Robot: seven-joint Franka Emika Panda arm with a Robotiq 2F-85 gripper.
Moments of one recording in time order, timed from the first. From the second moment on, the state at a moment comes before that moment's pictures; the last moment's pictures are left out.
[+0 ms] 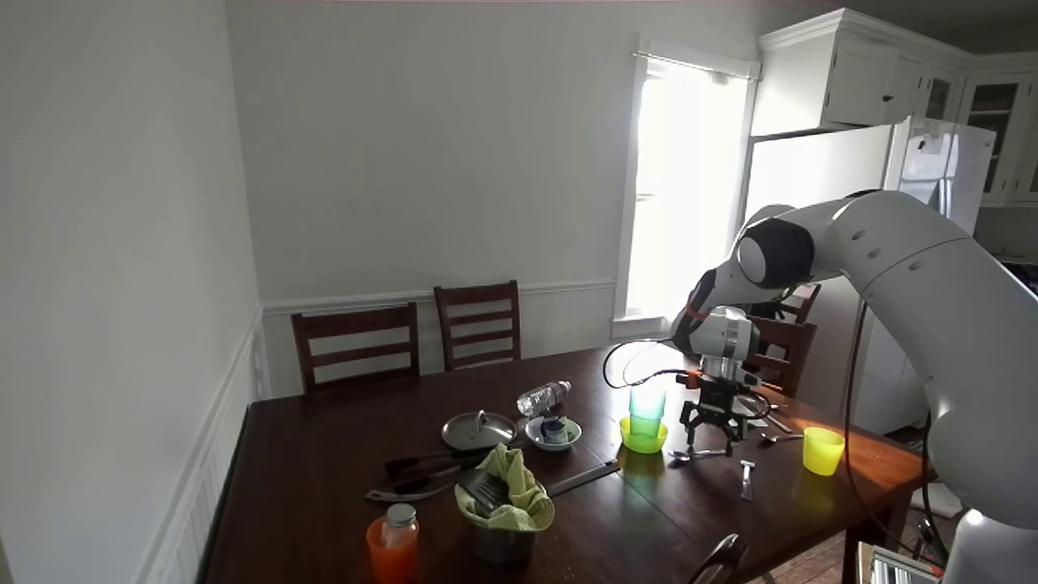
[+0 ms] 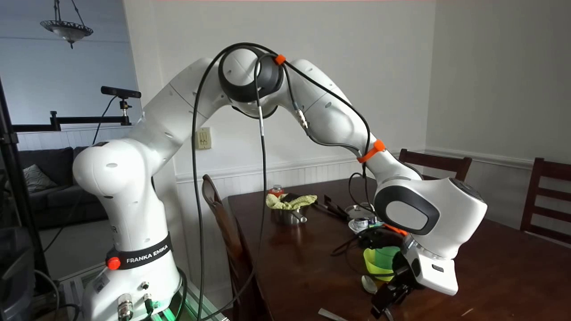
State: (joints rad) arm -0.64 0.85 -0.35 -1.65 0.49 2.07 0.56
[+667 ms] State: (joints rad) arm -0.63 0.84 -0.32 -1.67 0.59 2.11 0.57
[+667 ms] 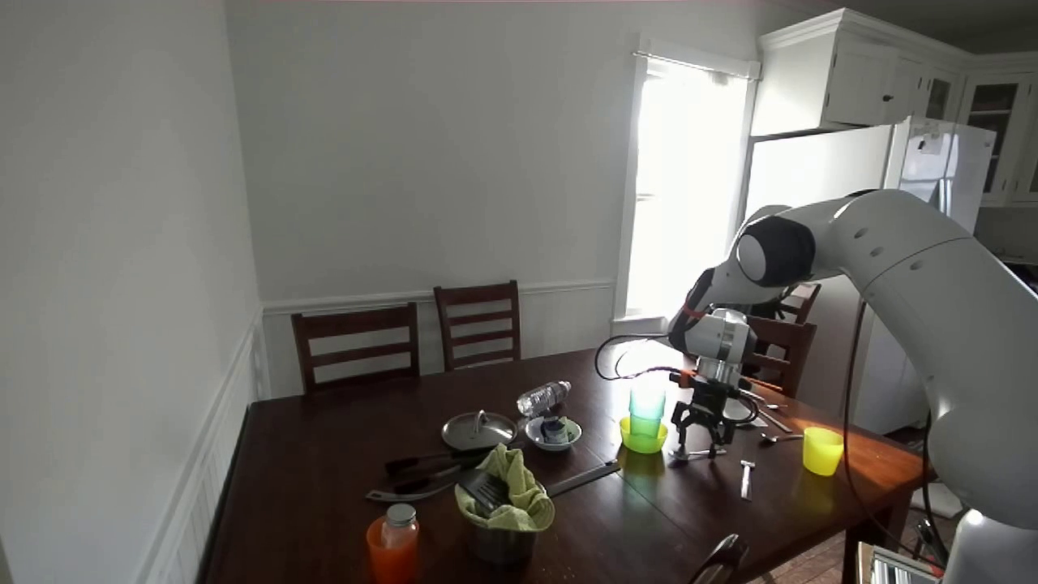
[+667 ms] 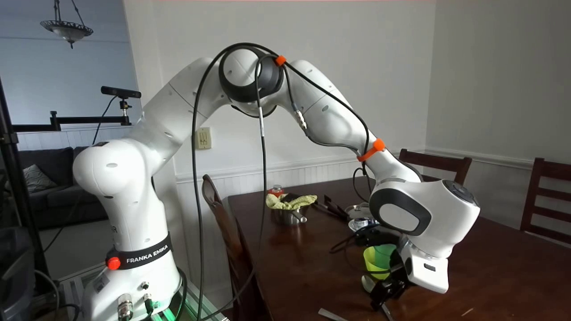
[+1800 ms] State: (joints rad) arm -0.63 0.81 -0.34 -1.67 0.59 2.11 0.51
